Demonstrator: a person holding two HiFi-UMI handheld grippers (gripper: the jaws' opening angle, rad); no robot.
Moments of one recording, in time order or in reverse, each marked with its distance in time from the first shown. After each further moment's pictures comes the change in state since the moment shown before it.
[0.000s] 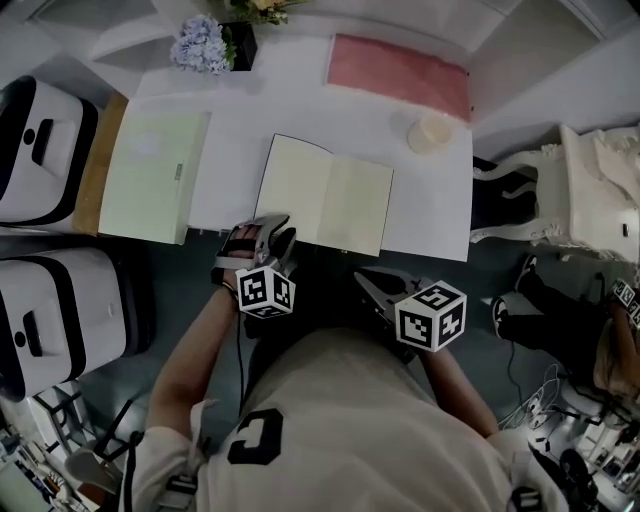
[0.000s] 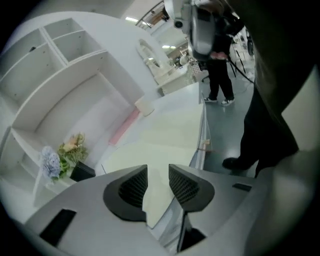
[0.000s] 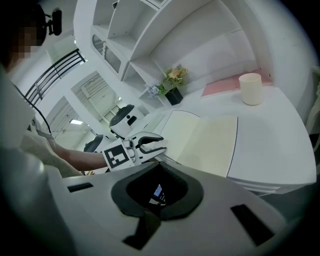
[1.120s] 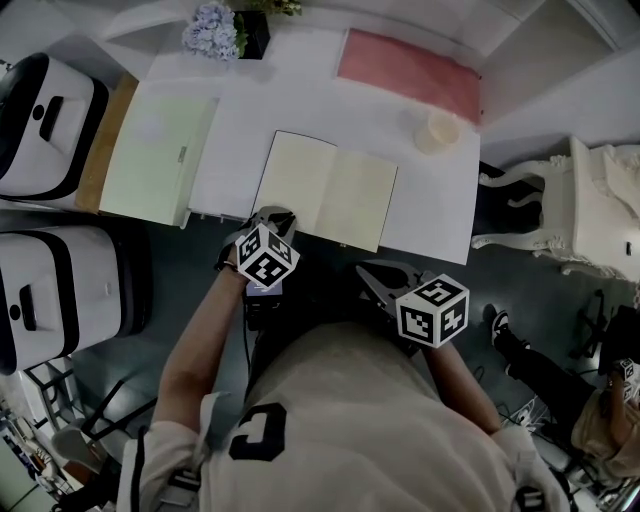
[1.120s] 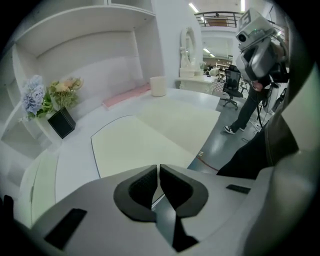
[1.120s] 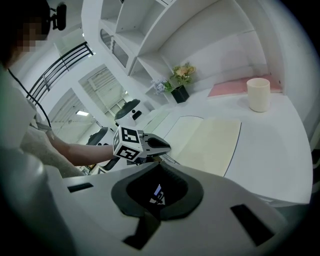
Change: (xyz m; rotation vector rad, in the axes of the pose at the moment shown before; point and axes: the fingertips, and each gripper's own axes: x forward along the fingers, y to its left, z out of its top) left arm 0.025 -0.019 -0.017 -0.458 0.162 -0.238; right arm -0.008 -0.007 0.003 -0.095 0.051 0.037
